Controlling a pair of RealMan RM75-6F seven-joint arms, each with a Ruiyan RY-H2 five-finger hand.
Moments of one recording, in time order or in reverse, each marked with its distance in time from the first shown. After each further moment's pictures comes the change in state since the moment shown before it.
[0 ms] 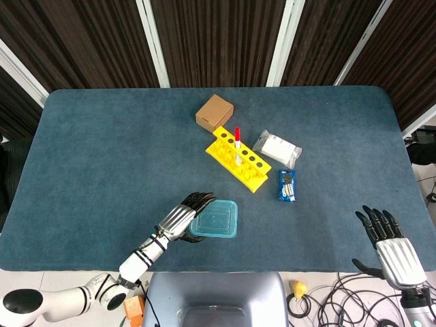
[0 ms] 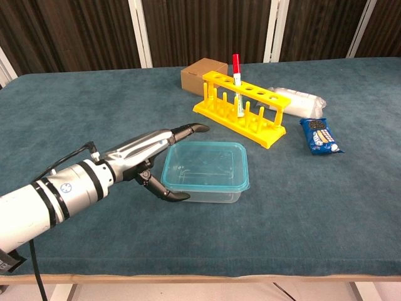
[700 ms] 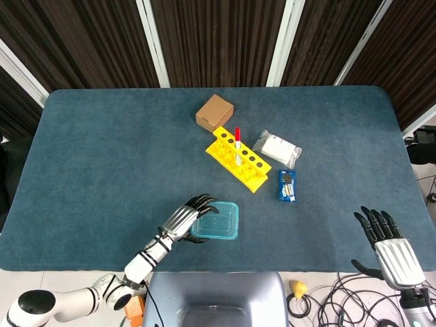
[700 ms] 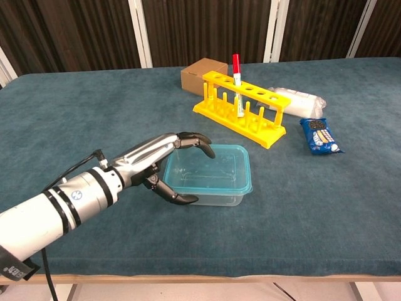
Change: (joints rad) left arm -0.011 -0.083 0.030 0.120 0.019 0.038 -0.097; right arm 0.003 -0.003 -0.006 -0.002 -0.010 -0.006 -0.013
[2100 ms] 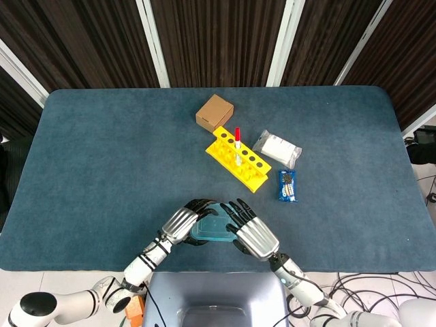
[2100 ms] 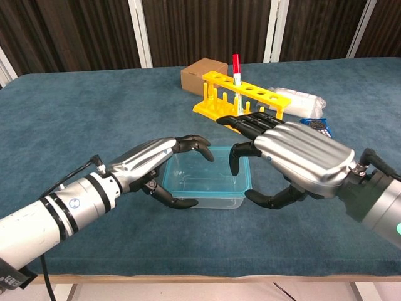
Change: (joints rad) left arm 0.014 -0.010 0.018 0.012 -0.001 0.034 0.059; right arm 0.419 -0.659 0.130 0.258 -0.062 -0.344 -0.309
